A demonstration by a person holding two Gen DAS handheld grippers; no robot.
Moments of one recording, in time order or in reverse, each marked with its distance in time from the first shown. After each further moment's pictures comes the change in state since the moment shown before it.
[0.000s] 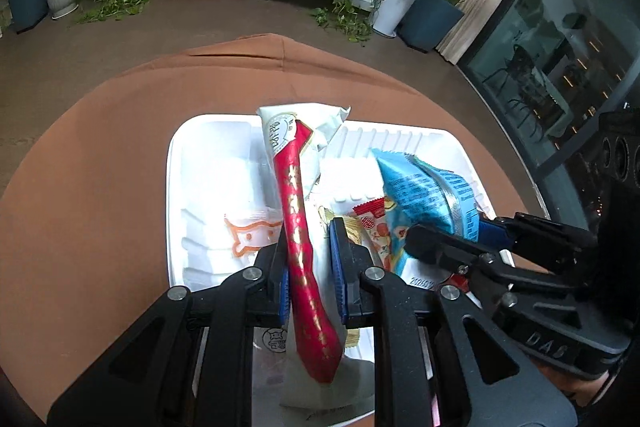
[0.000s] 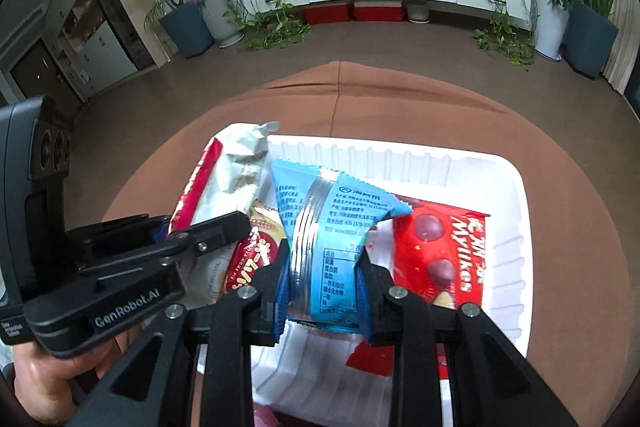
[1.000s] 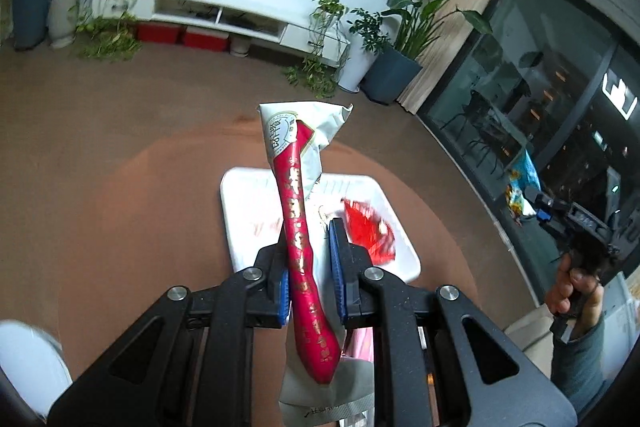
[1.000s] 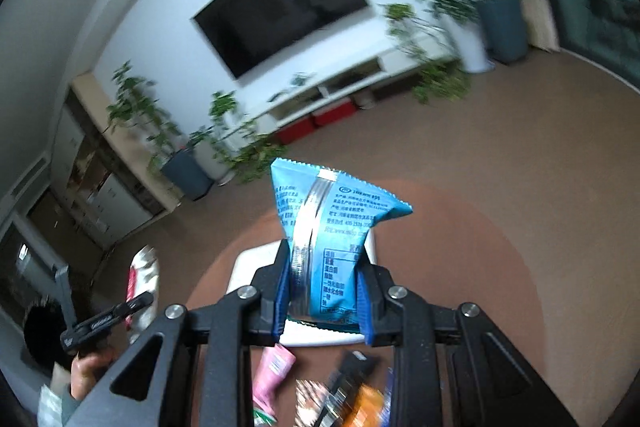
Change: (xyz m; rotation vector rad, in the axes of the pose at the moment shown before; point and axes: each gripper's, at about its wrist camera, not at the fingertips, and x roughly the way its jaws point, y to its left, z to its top) left arm -0.231 0.011 -0.030 0.022 -0.203 -0.126; right arm -0.236 -0.075 -0.048 0.294 -0.417 0.108
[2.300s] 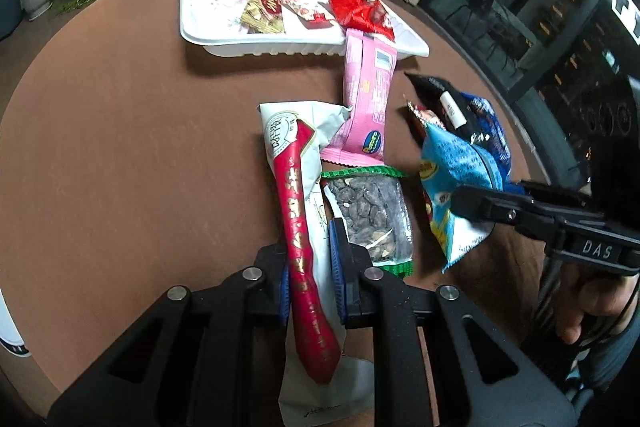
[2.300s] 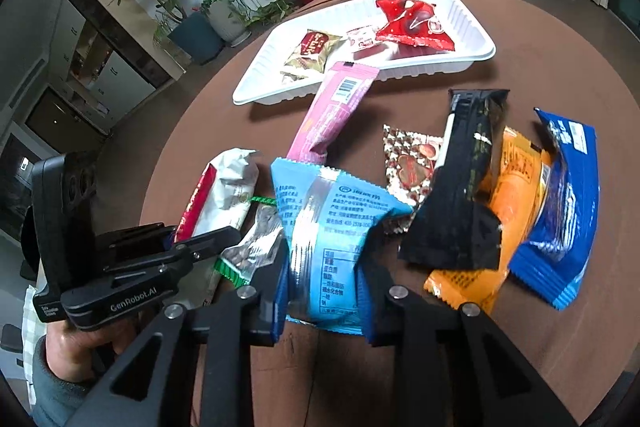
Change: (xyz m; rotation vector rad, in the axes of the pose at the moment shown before) left arm 0.036 -0.023 -0.212 0.096 0.335 0.044; right arm 0.036 0.053 -0.218 -0.043 0.435 -0.004
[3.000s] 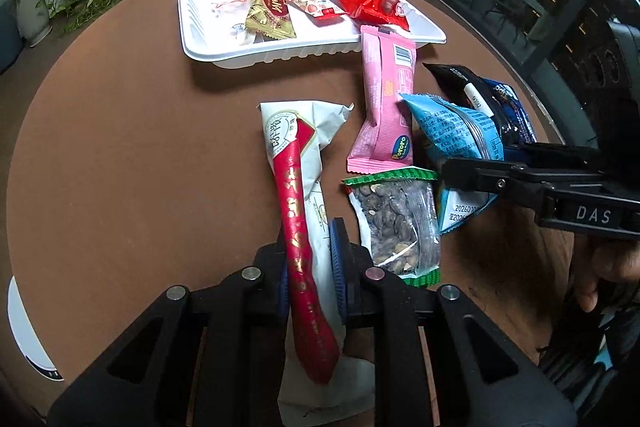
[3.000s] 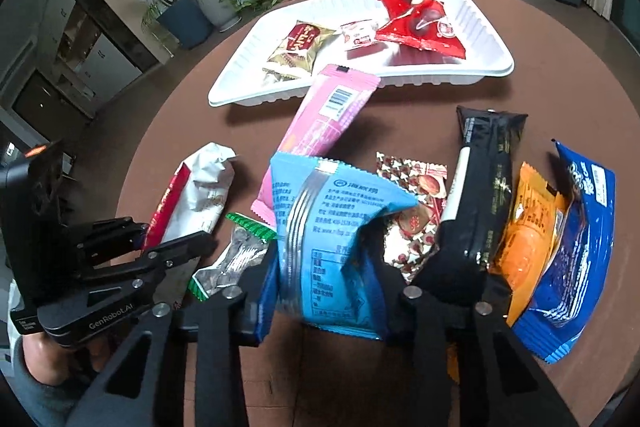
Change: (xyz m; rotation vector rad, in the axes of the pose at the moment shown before) left arm 0.011 0.001 0.014 0.094 0.050 0.090; right arm 0.030 -0.008 0.030 -0.024 0.061 -0.059
